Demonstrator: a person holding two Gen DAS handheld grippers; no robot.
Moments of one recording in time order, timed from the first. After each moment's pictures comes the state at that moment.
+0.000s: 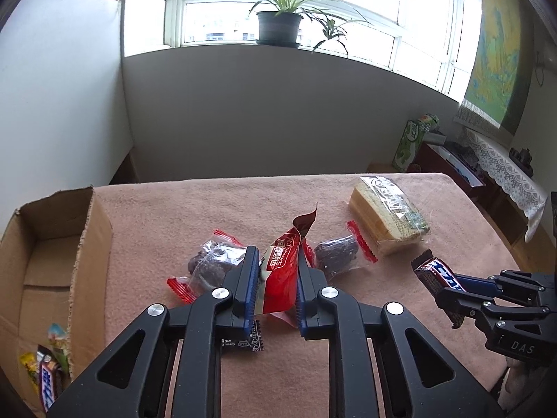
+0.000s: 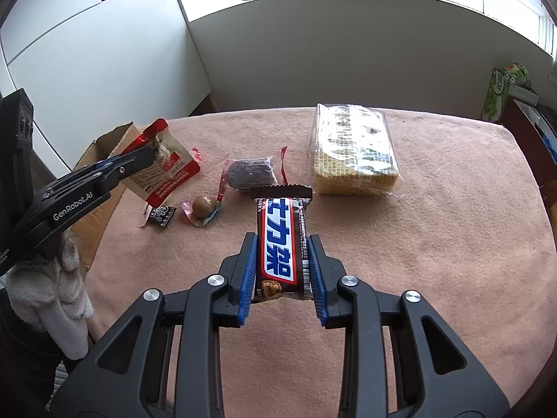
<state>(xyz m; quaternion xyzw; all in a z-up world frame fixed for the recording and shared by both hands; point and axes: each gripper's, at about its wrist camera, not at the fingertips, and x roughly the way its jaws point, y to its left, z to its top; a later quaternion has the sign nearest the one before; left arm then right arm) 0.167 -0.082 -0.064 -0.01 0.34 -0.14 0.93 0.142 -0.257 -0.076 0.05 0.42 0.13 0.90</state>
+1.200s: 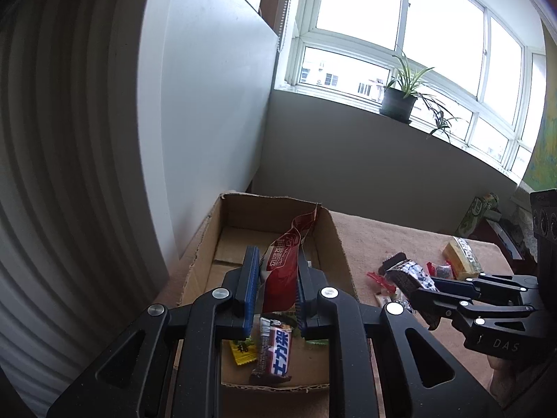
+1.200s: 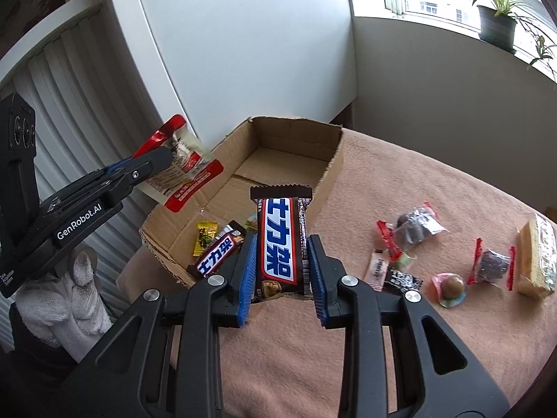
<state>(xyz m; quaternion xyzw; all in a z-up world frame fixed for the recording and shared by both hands) 0.076 0.117 -0.018 -0.09 0.27 0.03 0.96 0.140 -0.004 -0.039 -0.04 0.40 0.33 0.86</state>
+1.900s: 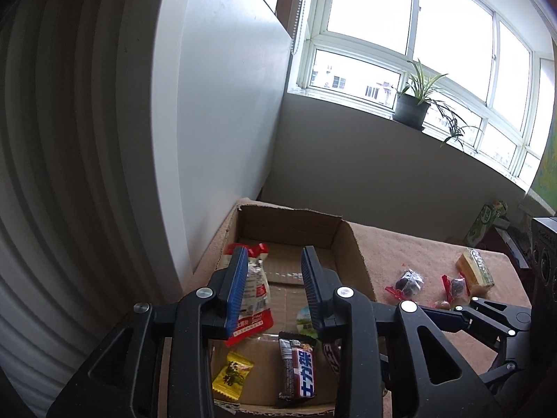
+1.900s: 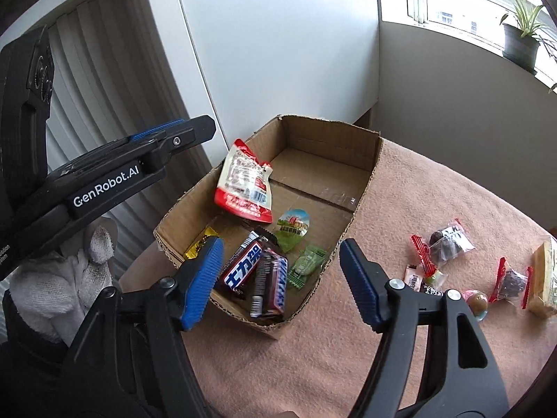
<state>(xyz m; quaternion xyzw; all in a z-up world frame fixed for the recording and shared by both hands) 0.088 0.137 -0.018 -0.10 0.27 0.05 0.96 0.133 0.024 -0.038 -0.07 0.38 0.34 0.86</state>
